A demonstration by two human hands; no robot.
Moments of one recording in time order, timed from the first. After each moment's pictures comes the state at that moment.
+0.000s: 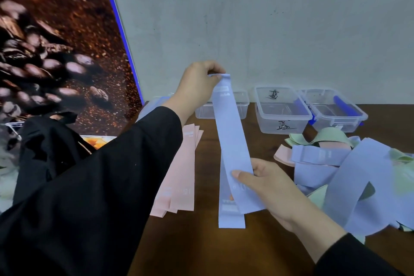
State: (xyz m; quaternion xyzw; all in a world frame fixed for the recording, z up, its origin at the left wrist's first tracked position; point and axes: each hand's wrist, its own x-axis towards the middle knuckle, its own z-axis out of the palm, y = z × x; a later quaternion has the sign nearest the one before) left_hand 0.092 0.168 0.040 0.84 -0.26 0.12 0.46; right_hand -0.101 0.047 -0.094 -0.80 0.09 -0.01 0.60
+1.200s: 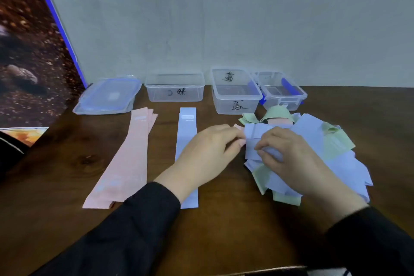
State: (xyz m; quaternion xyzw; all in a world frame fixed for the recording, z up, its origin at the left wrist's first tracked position) left_hand -0.045 0.122 -0.083 0.80 -0.48 0.07 0.34; right_hand -0.163 -0.063 -0.080 -0.97 0.03 -0.20 0.17
